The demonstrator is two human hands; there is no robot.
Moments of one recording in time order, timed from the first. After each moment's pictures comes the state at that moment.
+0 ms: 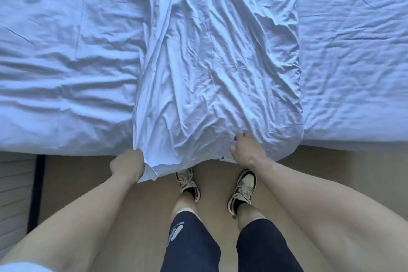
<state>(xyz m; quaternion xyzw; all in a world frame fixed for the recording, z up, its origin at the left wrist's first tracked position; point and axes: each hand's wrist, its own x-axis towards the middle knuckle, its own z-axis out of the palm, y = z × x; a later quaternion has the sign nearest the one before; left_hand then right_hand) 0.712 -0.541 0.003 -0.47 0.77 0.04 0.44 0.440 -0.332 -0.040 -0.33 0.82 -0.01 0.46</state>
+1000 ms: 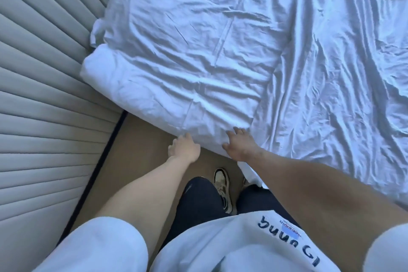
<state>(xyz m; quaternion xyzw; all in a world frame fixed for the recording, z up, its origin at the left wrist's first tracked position) 0.919 -0.692 0.109 -0.61 0.70 0.26 0.27 0.732 -0.628 0.096 -0.54 0.72 0.08 0.43</state>
